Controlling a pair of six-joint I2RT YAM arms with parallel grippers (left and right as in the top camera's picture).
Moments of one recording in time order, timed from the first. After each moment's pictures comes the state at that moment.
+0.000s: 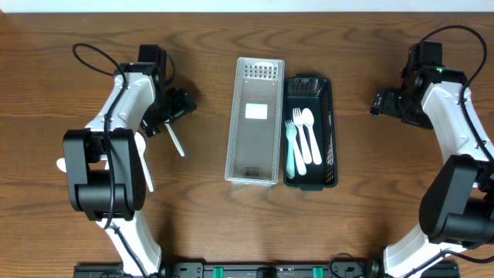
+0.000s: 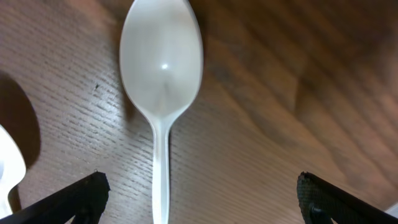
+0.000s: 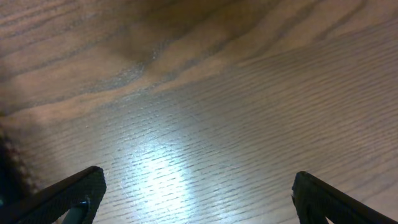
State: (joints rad) left arm -0.01 2.01 1.44 -0.91 0.07 -0.59; right arm -0.14 1.83 1.40 -0.91 0.10 0.20
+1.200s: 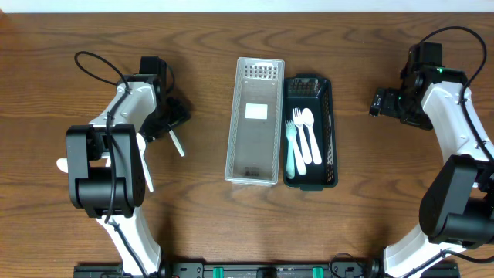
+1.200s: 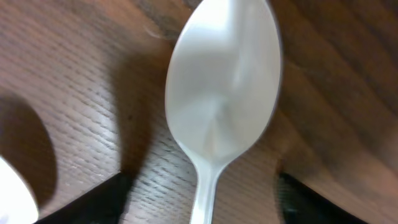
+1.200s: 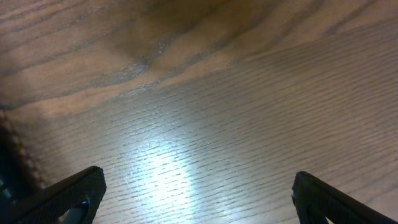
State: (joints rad) left arm 0.00 2.04 1.35 -0.81 -0.01 -0.58; right arm -0.14 1.83 1.40 -0.92 0.08 0.20
